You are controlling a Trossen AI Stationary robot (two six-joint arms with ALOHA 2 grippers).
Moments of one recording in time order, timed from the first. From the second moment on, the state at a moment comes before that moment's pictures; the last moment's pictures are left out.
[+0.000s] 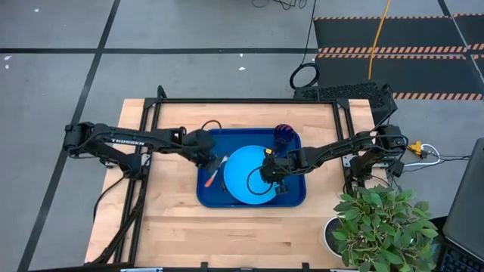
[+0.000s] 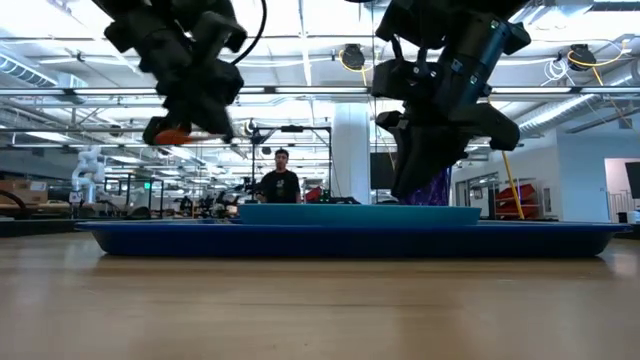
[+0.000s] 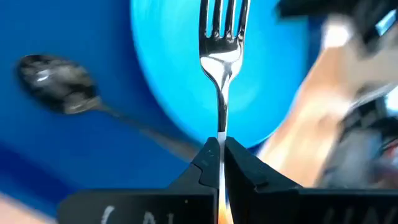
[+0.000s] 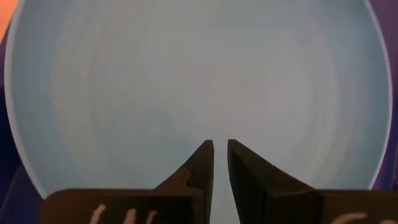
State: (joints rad) left arm 0.11 1.31 0.81 -0.37 0.26 -0.90; right arm 0.09 1.62 0.94 -0.39 0.13 -0.27
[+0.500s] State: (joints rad) left arm 0.06 1.31 0.72 -0.34 0.16 -1.15; right arm 0.09 1.62 0.94 -0.41 0.13 -0.37
